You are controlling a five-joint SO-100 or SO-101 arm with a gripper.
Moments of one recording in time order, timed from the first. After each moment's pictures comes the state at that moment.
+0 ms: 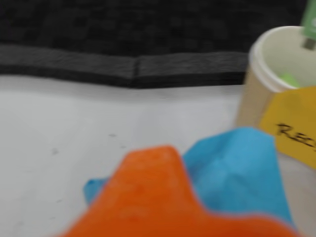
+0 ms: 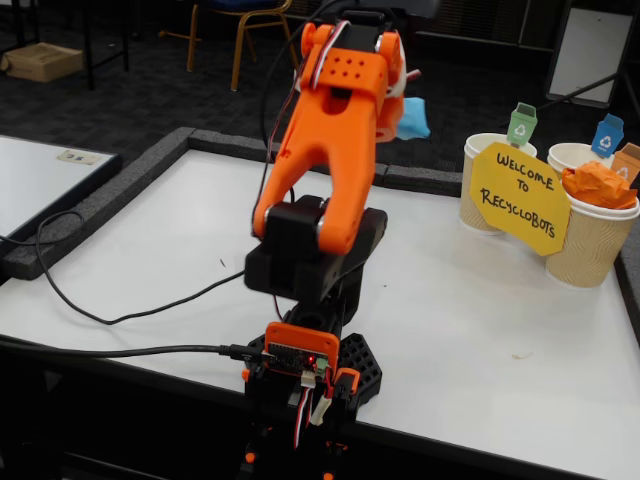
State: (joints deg) arm 3.9 171.5 135.4 77.7 -14.7
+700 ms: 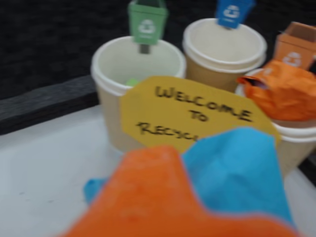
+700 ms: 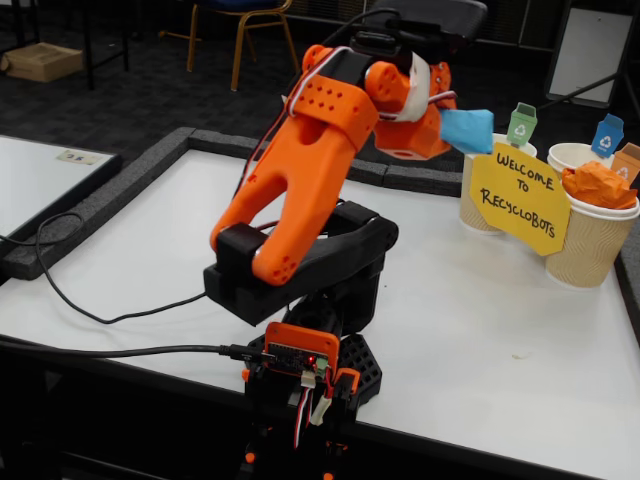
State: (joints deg) arm 25.8 182.2 139.0 77.4 -14.7
